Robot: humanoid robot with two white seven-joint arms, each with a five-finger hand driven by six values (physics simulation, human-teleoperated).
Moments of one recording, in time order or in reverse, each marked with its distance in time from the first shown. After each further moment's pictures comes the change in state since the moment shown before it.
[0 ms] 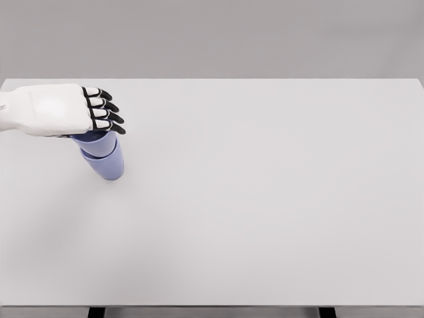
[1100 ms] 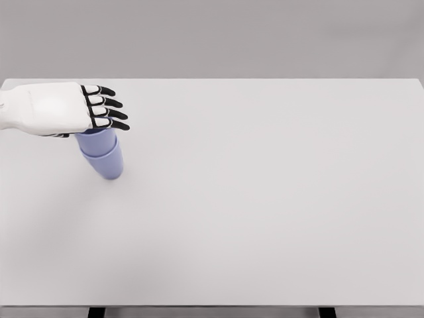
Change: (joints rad) left arm 0.000 0.002 0.005 0.001 0.000 0.000 0.001; right arm 0.000 0.000 0.000 0.000 0.000 0.000 0.000
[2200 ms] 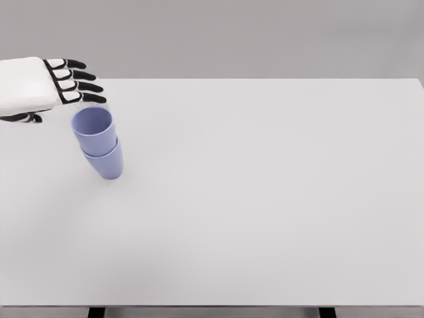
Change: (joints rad) left arm -0.003 0.101 0.069 0.001 0.107 0.000 0.007; right arm 0.000 0.000 0.000 0.000 0.000 0.000 0.000
